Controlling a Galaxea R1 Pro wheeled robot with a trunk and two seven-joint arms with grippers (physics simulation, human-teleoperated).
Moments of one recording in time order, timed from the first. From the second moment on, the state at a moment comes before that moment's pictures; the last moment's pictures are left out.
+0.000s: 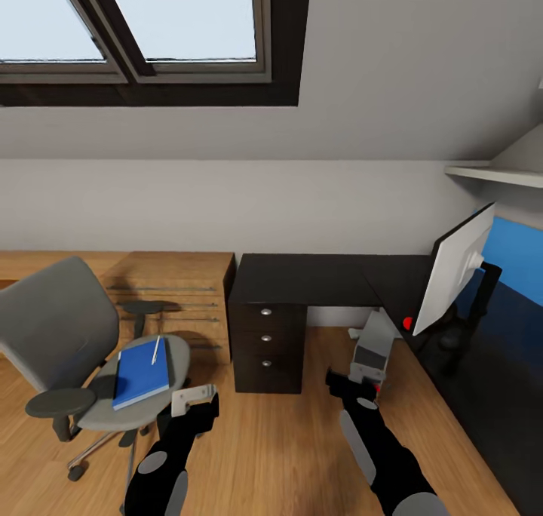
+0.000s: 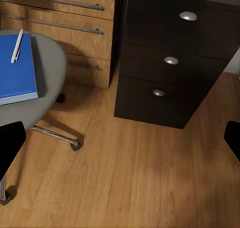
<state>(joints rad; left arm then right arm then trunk) -0.06 -0.17 -0.10 -1.55 0.04 0.45 0.26 -0.46 0.11 0.08 -0.89 -0.22 0.22 -0.37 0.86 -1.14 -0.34</state>
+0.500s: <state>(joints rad) -0.06 -0.17 -0.10 -1.48 0.07 0.45 0.26 -0.41 0.04 0.08 -0.94 -0.24 0.26 -0.38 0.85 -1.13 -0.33</state>
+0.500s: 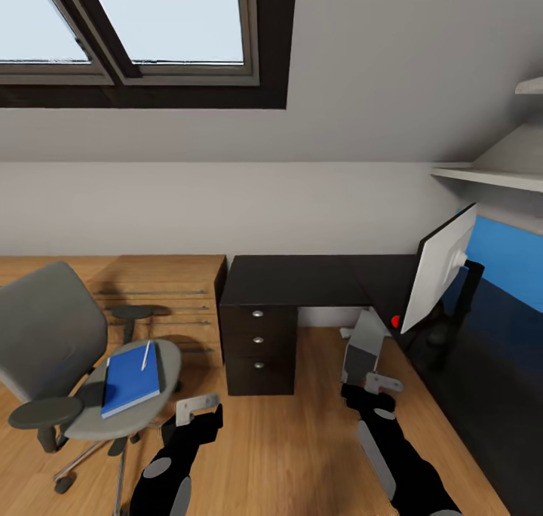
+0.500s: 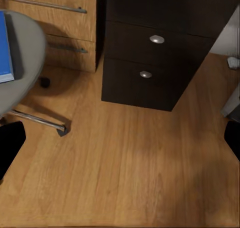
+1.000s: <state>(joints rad) -0.06 -0.17 -0.10 -1.47 0.09 0.45 0.26 -0.41 -0.06 0.07 -0.94 -0.24 0.23 -0.37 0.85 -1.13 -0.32</state>
